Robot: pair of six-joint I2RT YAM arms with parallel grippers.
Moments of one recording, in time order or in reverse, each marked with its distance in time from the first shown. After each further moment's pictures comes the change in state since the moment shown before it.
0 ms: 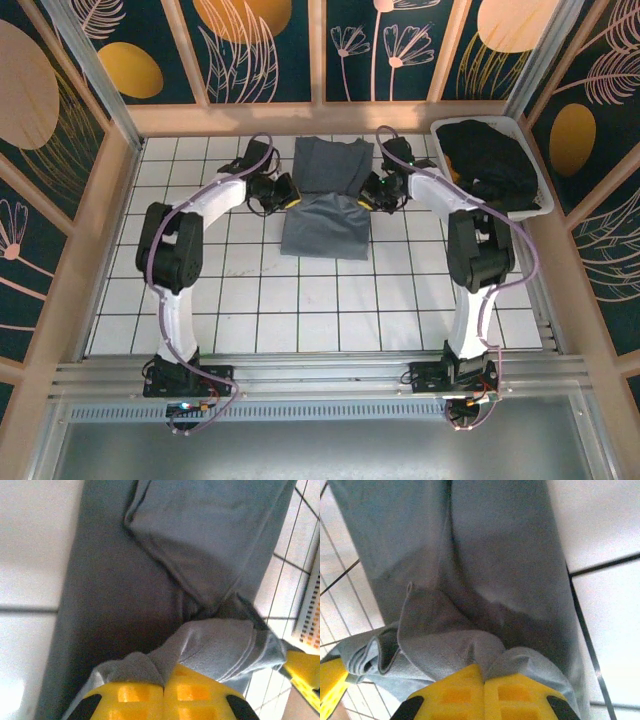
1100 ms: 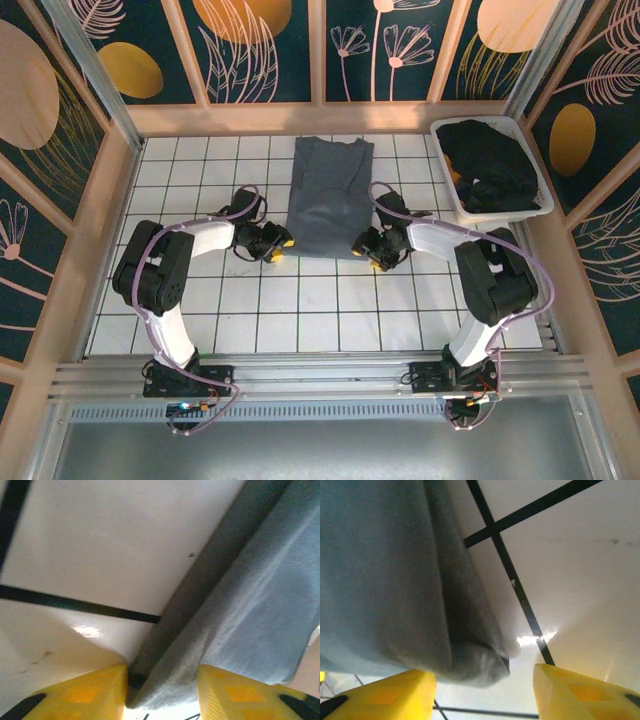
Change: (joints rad) left arm -0.010 -0.244 -0.603 0.253 0.072 -0.258; right arm 0.138 -0.270 -0.559 0.163 0.071 0.120
